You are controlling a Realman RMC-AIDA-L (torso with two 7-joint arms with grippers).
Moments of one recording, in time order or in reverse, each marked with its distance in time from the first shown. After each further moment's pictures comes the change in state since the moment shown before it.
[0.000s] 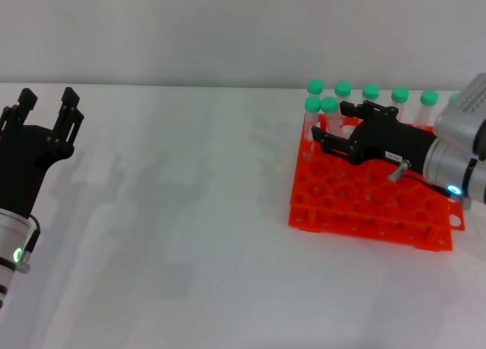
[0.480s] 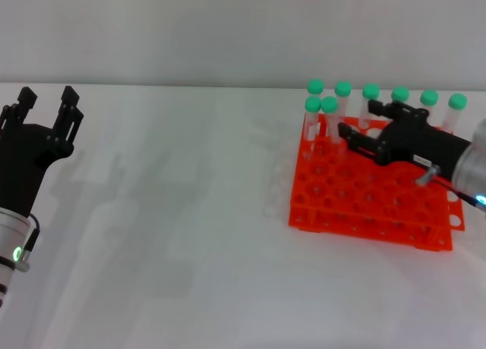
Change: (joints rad) left arm -0.002 0.001 0.000 0.001 0.000 0.000 0.000; right arm -0.116 -0.004 0.050 -0.081 0.011 -0.040 -0.032
